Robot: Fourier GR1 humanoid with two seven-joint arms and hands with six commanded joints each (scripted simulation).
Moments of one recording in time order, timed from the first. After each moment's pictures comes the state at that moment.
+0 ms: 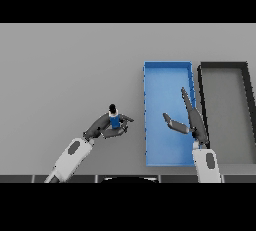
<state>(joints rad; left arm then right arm) -0.22 0.18 -0.53 -1.31 0.13 -0.17 -0.13 0.03 -0.16 0.09 -1.65 0.17 0.07 -0.06</state>
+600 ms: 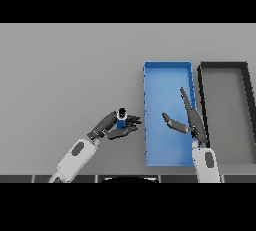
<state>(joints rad) -0.23 0.15 -0.55 -1.41 0.10 -0.13 -0.22 0.02 -0.16 0.09 -1.63 0.18 0.06 -0.05</state>
